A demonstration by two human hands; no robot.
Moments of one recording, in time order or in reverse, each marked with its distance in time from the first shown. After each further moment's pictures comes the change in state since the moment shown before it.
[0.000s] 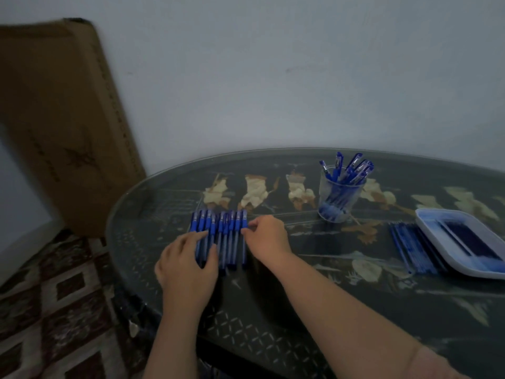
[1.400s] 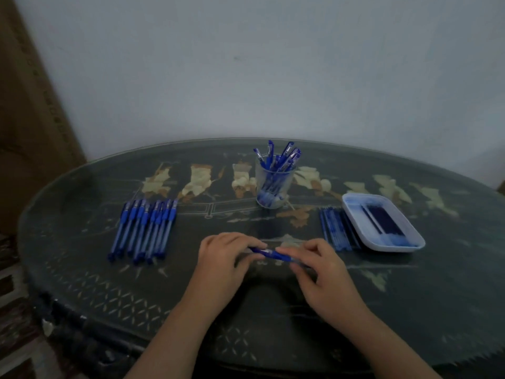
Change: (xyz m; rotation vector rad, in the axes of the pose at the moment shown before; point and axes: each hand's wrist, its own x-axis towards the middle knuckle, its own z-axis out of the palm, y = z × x) left_hand -0.059 0.089 0.079 -0.311 -0.261 0.694; right_hand -0.098 0.178 -0.125 -0.092 0.222 -0.486
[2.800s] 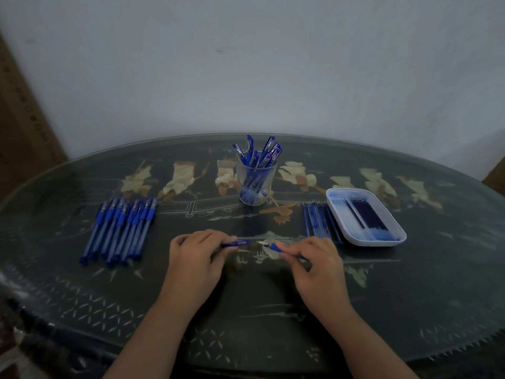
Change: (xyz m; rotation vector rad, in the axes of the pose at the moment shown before) left_hand 0.001 0.006 0.000 0.195 0.046 0.000; right_hand 0.000 0.027 0.006 0.025 0.332 -0.034
